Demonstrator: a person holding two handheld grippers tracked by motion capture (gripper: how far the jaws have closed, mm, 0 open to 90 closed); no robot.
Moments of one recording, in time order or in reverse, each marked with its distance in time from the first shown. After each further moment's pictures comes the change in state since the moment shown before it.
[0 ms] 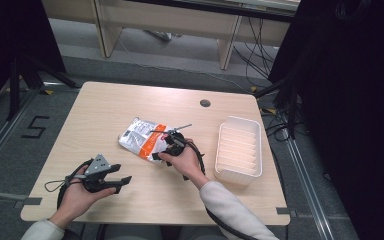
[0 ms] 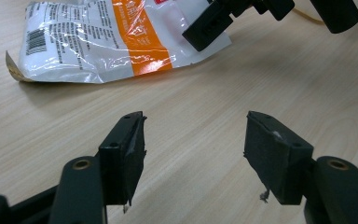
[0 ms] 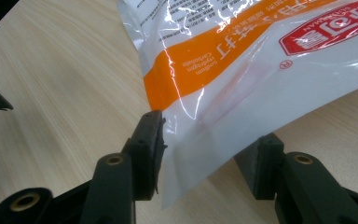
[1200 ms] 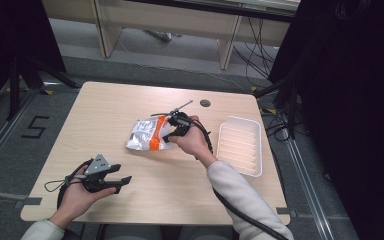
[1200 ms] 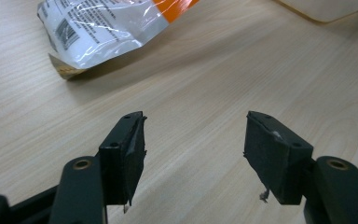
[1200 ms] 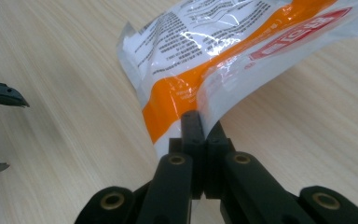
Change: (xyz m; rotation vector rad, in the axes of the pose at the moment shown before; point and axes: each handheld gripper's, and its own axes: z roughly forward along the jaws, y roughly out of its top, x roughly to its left) left arm 0.000 0.000 0.000 -0.006 -0.005 -0.002; right arm 0.000 0.059 -0.054 0.120 -0.055 -0.163
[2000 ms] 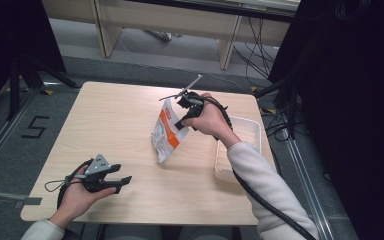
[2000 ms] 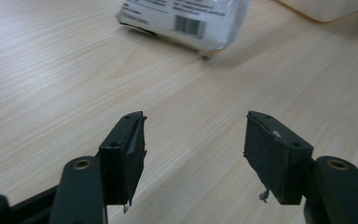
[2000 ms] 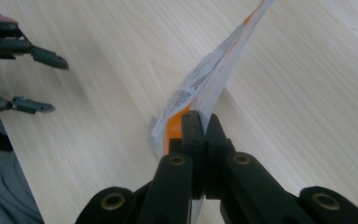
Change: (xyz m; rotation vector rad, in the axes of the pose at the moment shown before) left arm 0.001 0.001 0.000 -0.001 0.002 0.016; right arm 0.001 0.032 -0.082 0.123 -0.017 -0.149
